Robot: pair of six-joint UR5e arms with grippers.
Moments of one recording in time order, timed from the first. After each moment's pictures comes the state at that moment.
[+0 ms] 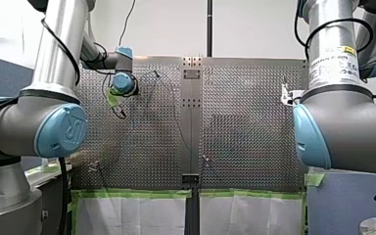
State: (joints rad) left arm -0.08 -1.82 -1.68 -2.77 -1.71 -2.32; right arm 1.49 -1.06 1.46 -0.42 1.10 1.58
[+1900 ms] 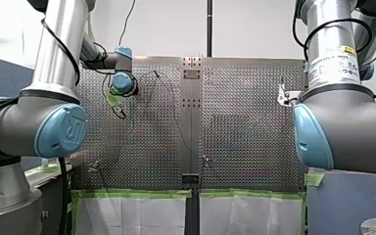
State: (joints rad) left arm -0.08 -1.82 -1.67 -2.77 -1.71 -2.33; right arm 1.53 -1.05 1.46 -0.47 1.18 1.61
